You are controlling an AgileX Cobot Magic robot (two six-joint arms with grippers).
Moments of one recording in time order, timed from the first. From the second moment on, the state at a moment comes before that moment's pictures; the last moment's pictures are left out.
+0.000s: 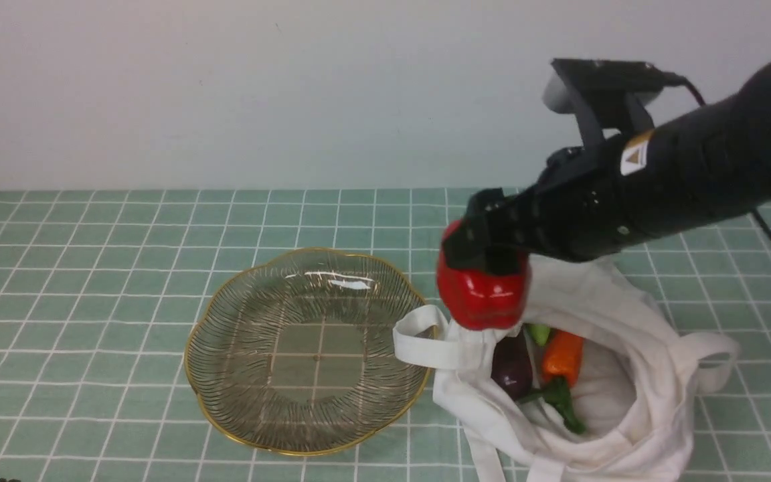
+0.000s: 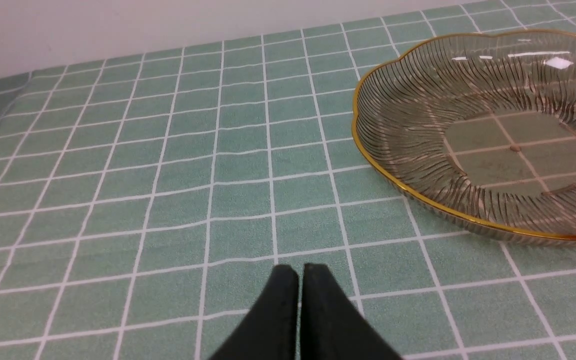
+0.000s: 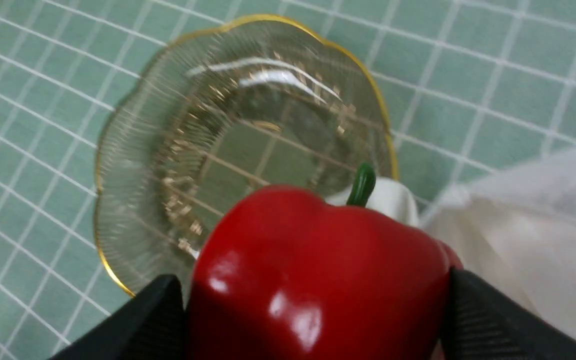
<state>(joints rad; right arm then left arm) 0.54 1.52 -1.25 0.34 0.74 -0.07 -0.06 -0.01 0.03 -0.02 0.39 0.12</state>
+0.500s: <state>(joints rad) 0.65 2.05 -1.57 0.52 0.71 -0.20 -0.06 -0.01 0.03 -0.02 0.39 0.12</state>
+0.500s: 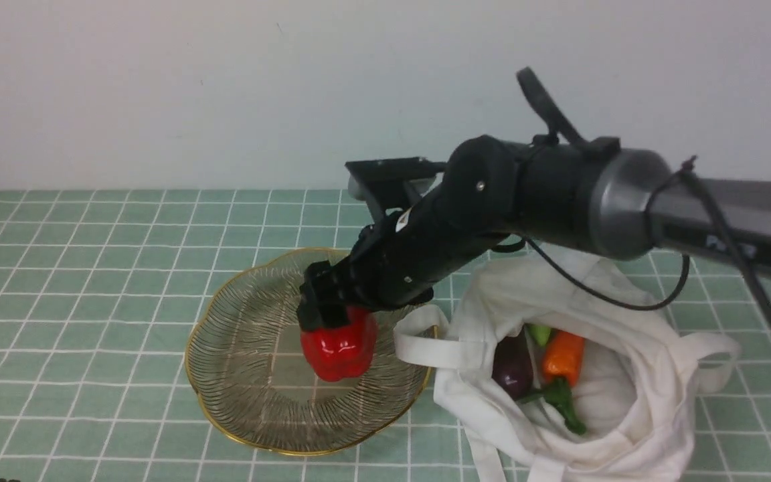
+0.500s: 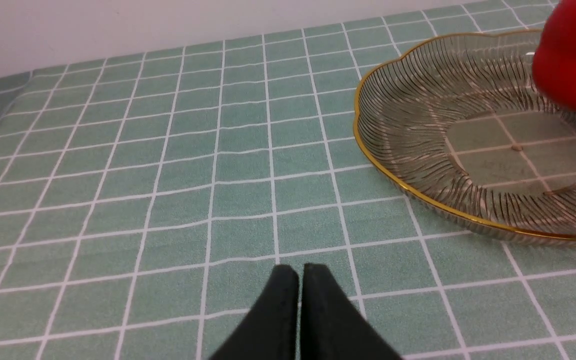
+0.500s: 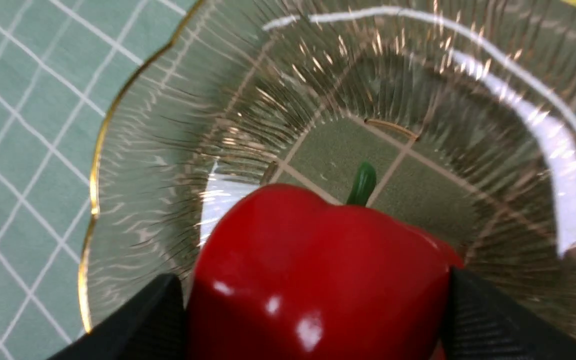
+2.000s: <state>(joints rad) 0.65 0.26 -0.94 -0.36 0.84 0.42 -0.06 -0.01 0.03 -0.02 0.39 0.12</state>
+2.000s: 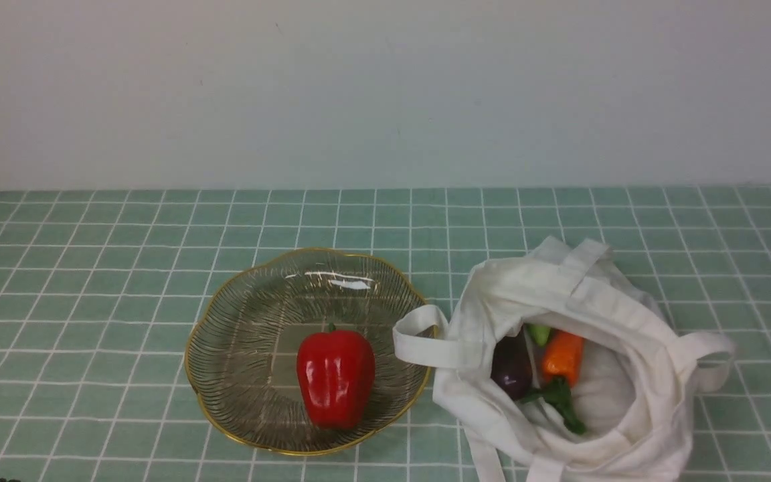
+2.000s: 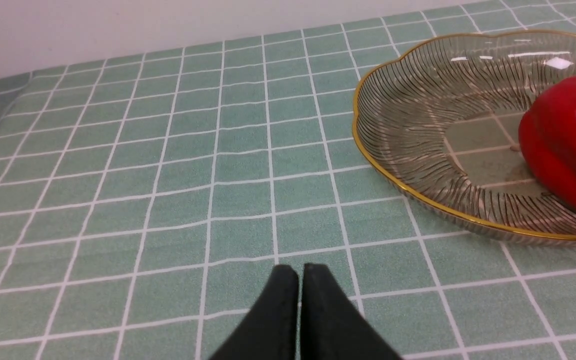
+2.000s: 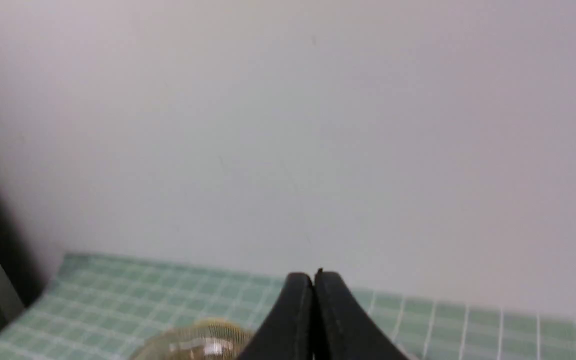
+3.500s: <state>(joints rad) 0.29 -0.01 -0.37 0.02 0.47 0.00 -0.06 -0.01 0.03 -0.02 0.39 0.12</state>
